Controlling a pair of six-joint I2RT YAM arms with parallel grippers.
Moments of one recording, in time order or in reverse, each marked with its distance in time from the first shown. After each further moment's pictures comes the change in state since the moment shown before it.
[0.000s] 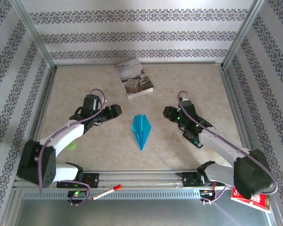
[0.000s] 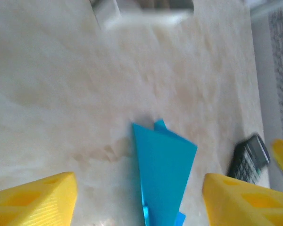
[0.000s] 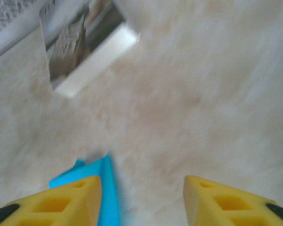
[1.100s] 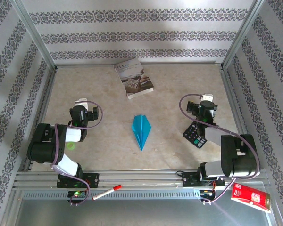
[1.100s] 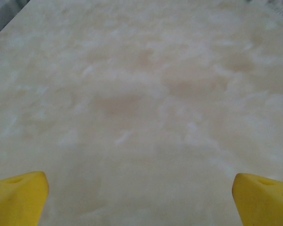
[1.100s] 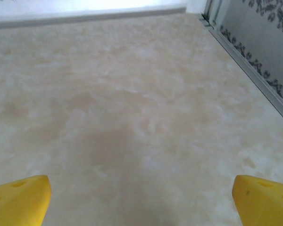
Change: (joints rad) left arm 0.260 0.306 -0.324 0.855 -0.515 0.625; right arm -0.418 0.262 -0.204 0.647 0.153 -0.579
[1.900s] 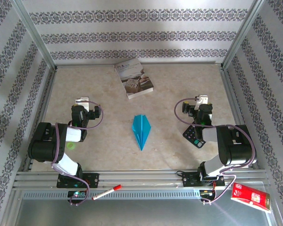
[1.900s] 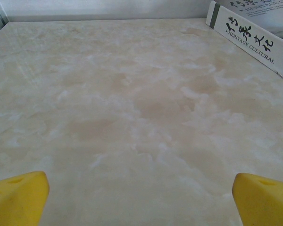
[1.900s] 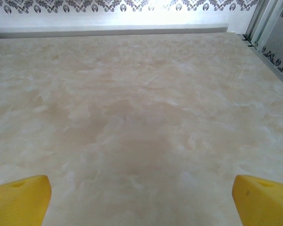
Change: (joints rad) left arm 0.000 0.010 -0.003 0.080 0.080 0.005; right arm 0.012 0.115 -0.064 0.271 -0.119 -0.055
